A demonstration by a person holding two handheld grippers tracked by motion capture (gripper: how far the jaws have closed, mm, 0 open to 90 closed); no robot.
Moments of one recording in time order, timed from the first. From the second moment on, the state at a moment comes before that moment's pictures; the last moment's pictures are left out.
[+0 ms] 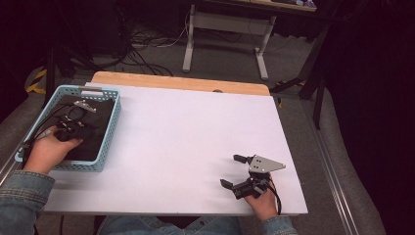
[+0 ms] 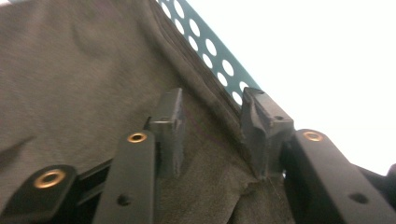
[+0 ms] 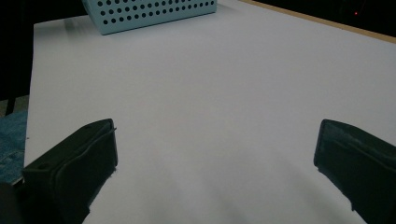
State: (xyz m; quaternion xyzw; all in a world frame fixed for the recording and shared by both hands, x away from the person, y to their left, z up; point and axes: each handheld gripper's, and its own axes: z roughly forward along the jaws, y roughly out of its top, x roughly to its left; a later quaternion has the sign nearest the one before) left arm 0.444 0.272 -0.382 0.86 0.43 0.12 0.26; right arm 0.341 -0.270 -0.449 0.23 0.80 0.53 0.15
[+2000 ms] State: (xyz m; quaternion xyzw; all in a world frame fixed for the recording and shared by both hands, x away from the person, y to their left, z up) left arm 0.376 0.181 -0.378 0.79 0.27 0.10 0.53; right arm 0.341 -0.270 -0.449 0.23 0.80 0.53 0.15
